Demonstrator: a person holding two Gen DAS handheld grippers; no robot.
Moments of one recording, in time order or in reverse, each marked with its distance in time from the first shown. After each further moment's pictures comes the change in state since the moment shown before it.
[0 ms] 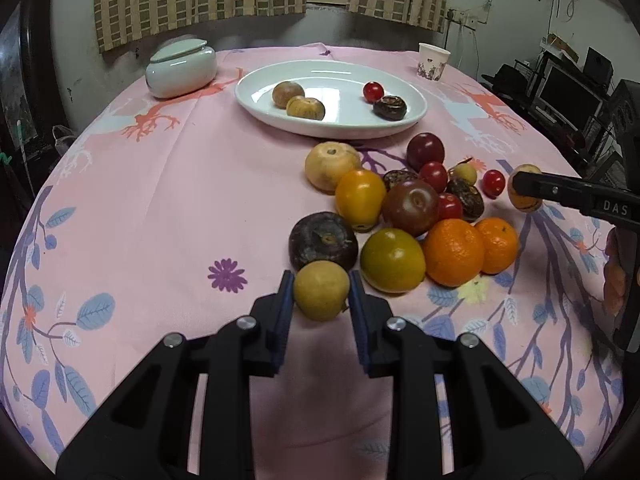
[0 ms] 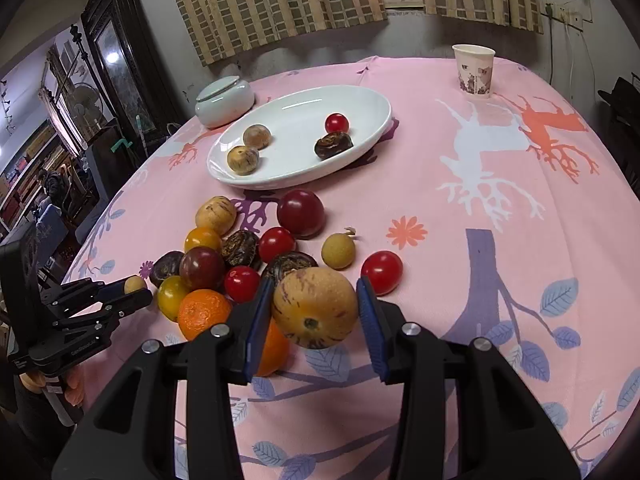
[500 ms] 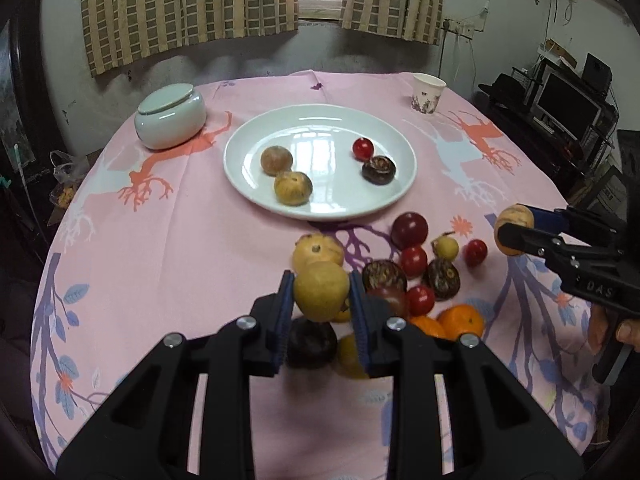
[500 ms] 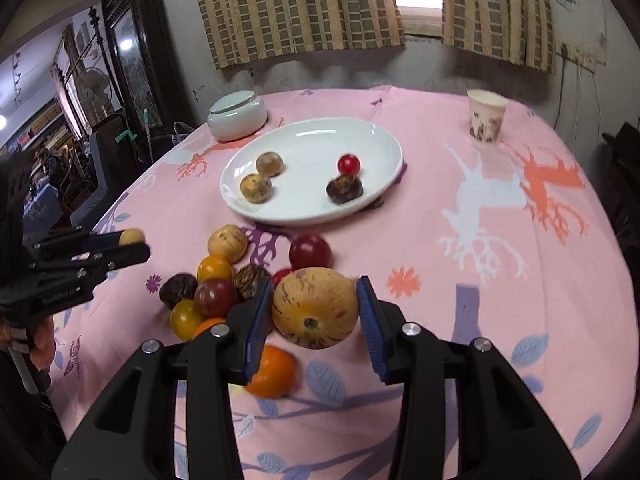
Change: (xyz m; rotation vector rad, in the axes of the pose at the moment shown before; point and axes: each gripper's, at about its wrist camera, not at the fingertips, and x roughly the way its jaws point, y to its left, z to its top) left arm -0.013 -0.014 0.089 0.018 -0.010 0.023; right arm -0.016 0.022 0.044 -0.140 -0.047 -0.052
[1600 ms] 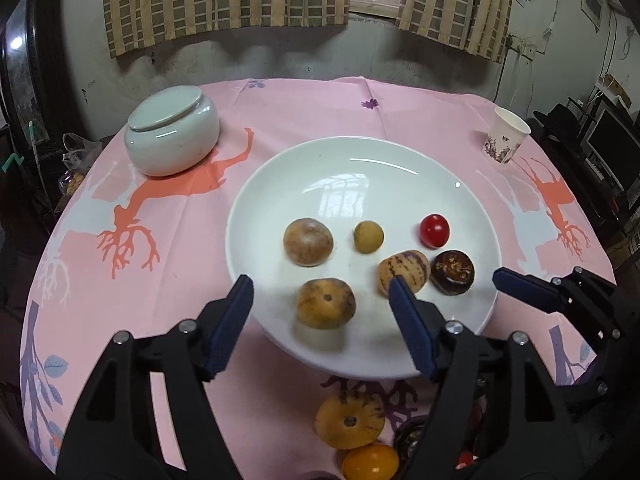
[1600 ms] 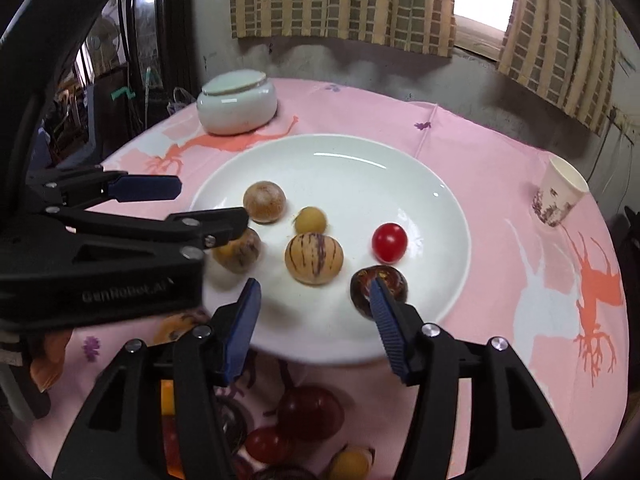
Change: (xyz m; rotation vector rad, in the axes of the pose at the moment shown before) left arm 0.098 0.026 0.093 -0.129 0.026 0.084; right arm 0.108 0.019 0.072 -0.126 0.053 -0.008
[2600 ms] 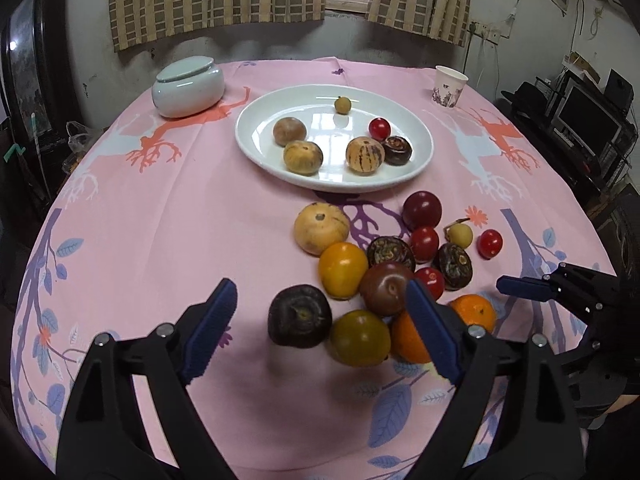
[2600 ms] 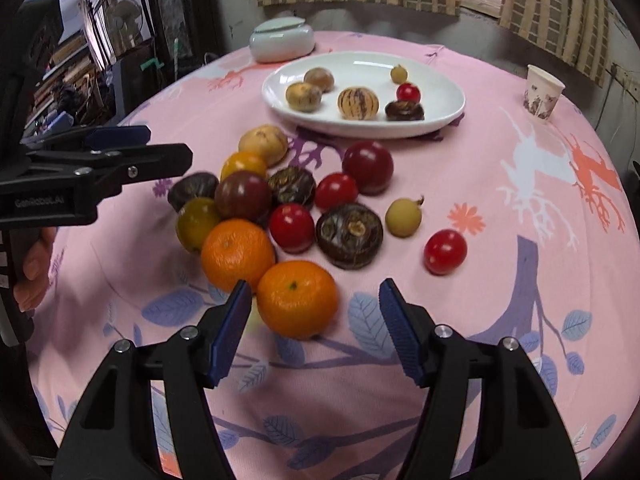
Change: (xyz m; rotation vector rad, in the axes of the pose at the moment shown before) left arm -0.087 -0.008 -0.134 0.038 -0.005 -0.053; right arm -0.061 0.035 -0.136 -0.017 0.142 0.066
